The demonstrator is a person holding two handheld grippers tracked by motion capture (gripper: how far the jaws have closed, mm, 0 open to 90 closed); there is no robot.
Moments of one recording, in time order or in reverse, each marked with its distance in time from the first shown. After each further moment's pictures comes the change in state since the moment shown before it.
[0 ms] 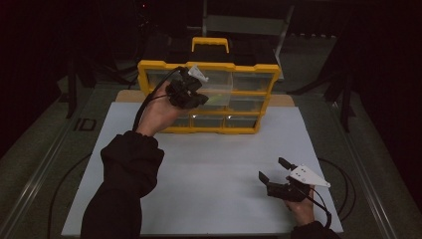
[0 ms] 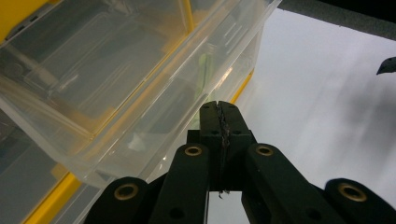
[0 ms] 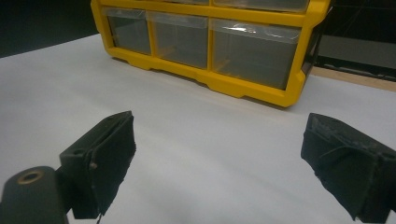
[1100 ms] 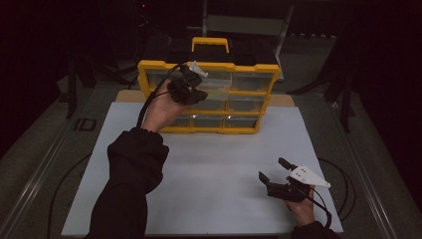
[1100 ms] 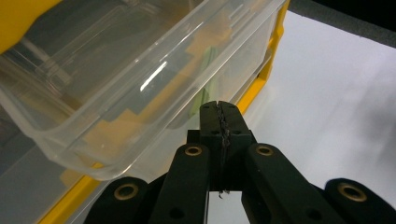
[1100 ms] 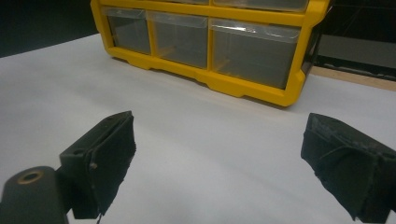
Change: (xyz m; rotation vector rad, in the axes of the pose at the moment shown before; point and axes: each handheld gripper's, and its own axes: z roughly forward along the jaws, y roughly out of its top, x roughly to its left) left arm 0.013 0.001 0.015 -0.001 0.029 -0.067; right arm 0.000 0.000 -0.001 0.001 -0.001 -0.002
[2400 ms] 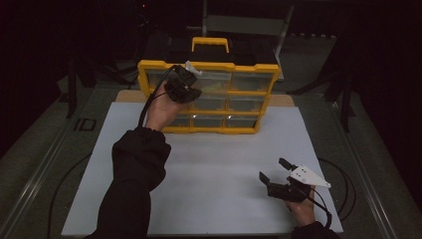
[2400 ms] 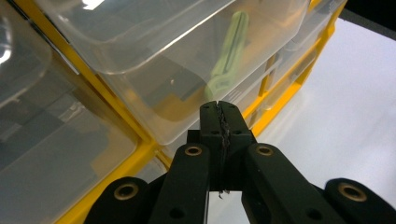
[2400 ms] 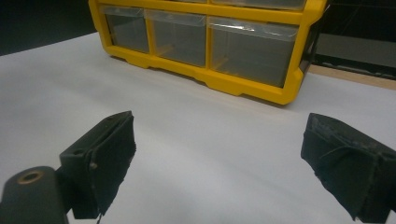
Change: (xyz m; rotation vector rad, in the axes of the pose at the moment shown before) left arm 0.019 -0.012 0.018 -0.001 0.086 -0.083; right arm 0.000 0.000 -0.001 0.005 -0.006 0.001
